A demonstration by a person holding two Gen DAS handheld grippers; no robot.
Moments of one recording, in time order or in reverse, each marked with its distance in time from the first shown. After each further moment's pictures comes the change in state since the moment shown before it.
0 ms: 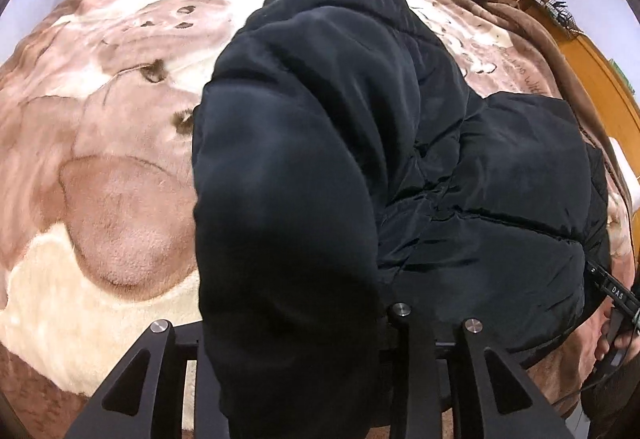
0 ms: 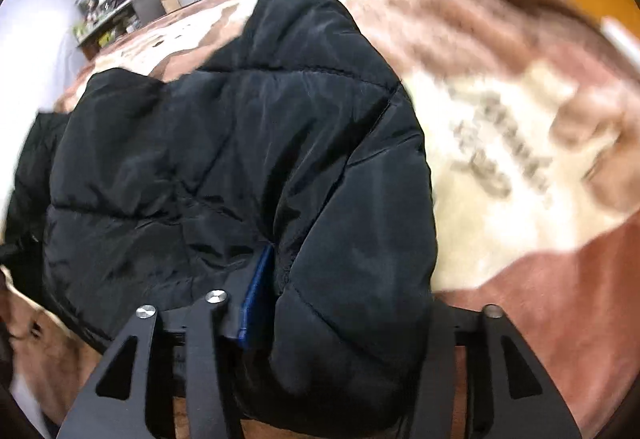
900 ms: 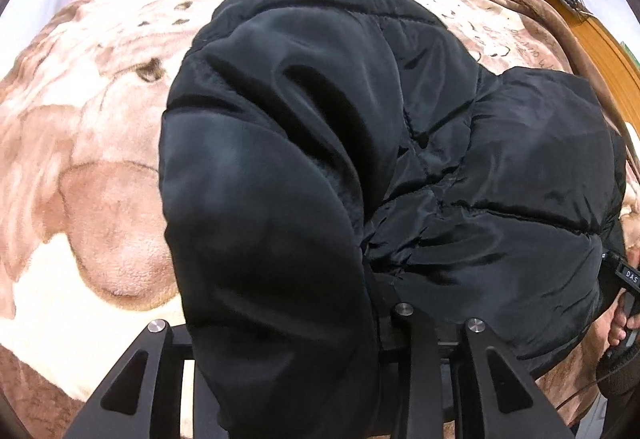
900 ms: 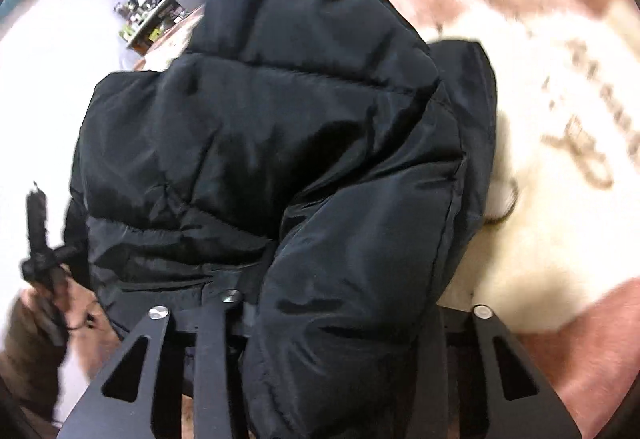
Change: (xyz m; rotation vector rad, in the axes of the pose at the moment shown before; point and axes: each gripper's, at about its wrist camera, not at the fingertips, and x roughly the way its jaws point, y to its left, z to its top) left arm 0.037 -0.029 0.036 0.037 0.023 0.072; right arm 0.061 -0.024 0.034 -0.010 0.088 0.268
